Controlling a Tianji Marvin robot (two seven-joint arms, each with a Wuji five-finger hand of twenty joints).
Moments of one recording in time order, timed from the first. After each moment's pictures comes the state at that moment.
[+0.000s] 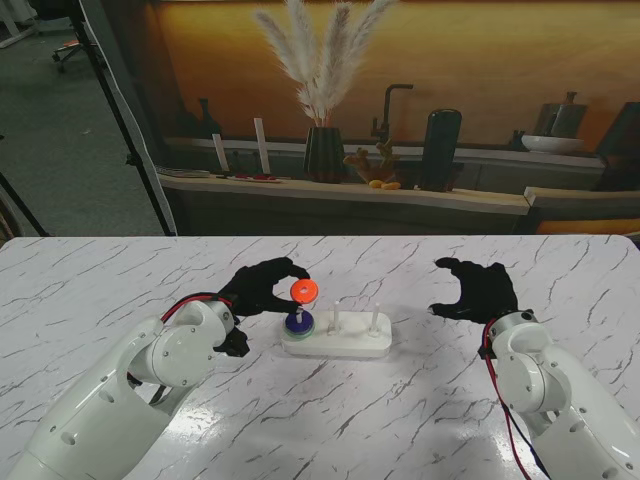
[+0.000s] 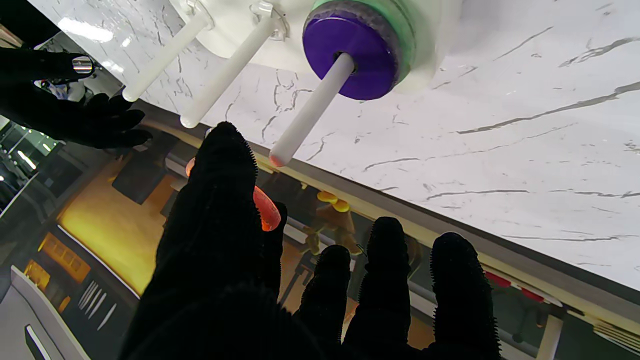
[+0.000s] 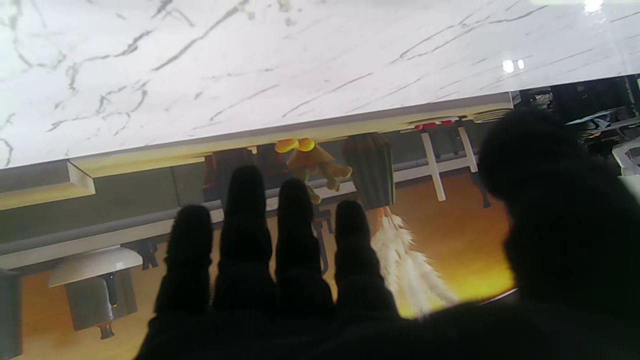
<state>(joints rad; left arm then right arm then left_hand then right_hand) 1.39 -1.08 -1.07 -1.64 0.54 0.09 -0.19 -1.56 -1.08 1.35 -1.53 -0.89 0.05 -0.08 1.11 -0.30 0.01 0.00 0.47 0.11 0.33 0.59 0.34 0.28 0.11 0.40 0.27 0.32 0.51 0.95 -0.03 0.52 1.14 0.89 0.25 -0.68 0.88 -0.12 0.31 -0.04 0.40 0.33 0.53 0.04 0.48 0.34 0.61 0.03 0.39 0.43 0.05 0.06 1.05 0.68</state>
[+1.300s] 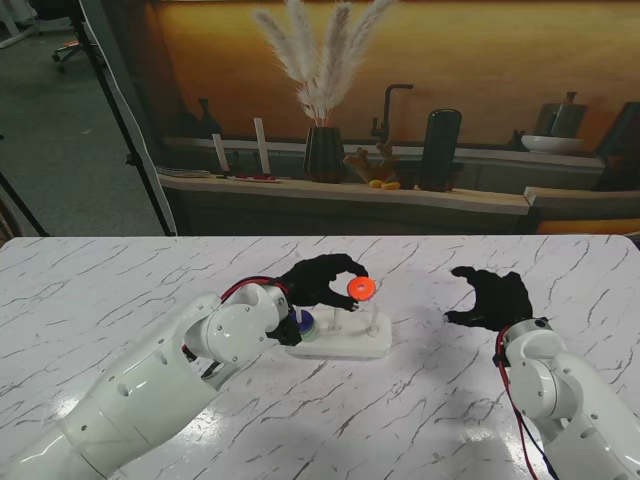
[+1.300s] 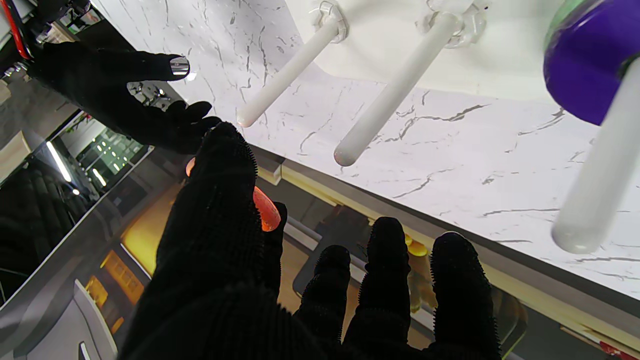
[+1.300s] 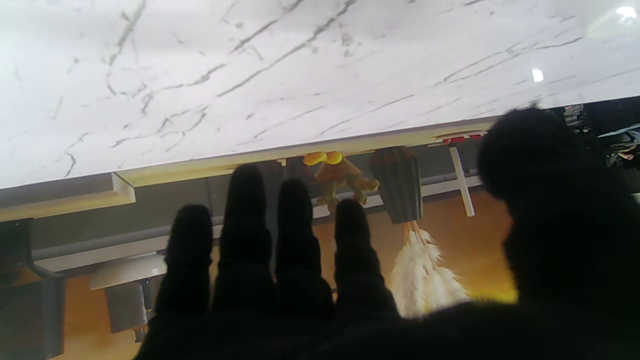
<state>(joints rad) 1.14 -1.13 -0.78 -1.51 0.36 0.11 -0.15 -1.59 -1.07 1.39 -1.50 -0.91 0.05 -0.06 1.11 -0.30 0.01 0.00 0.47 0.11 0.33 0.59 0.34 0.28 0.11 0.40 0.27 0.32 0.51 0.95 -0.03 0.52 1.13 0.89 0.25 -0.68 0.88 -0.12 0.31 -0.04 0.41 0.33 0.53 0.04 0.48 0.34 0.61 0.03 0.39 0.43 0.05 0.06 1.06 0.68</state>
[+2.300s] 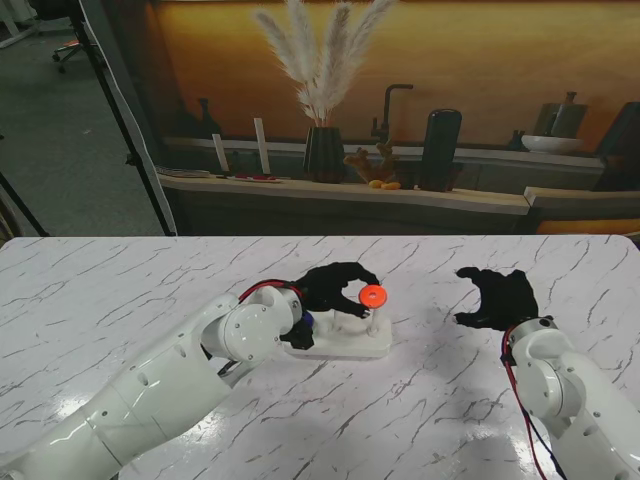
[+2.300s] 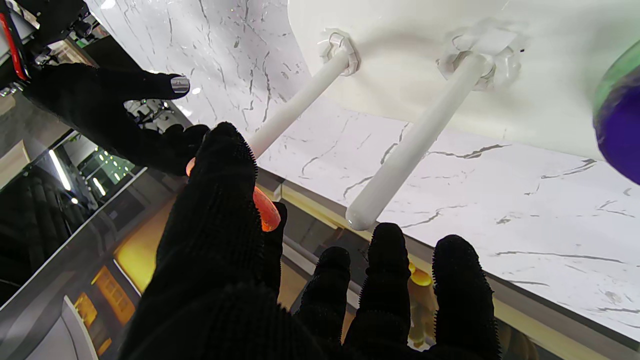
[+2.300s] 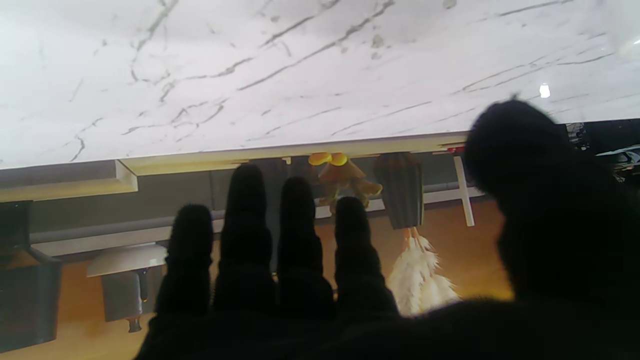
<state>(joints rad) 1.07 -1.17 -0.68 -1.42 0.30 0.11 -0.14 -1.58 -1.06 1.41 -1.47 -0.96 0.01 -0.07 1.11 -0.30 0.01 0.00 0.47 0.11 0.33 0.60 0.34 0.28 0.09 0.40 0.25 0.32 0.46 0.93 -0.06 0.52 1.08 0.87 0.28 -0.73 0.96 -0.12 0.32 -0.04 0.45 0.33 0.54 0.02 0.49 0.34 0.61 0.03 0.39 0.43 0.05 0.06 1.06 0.67</state>
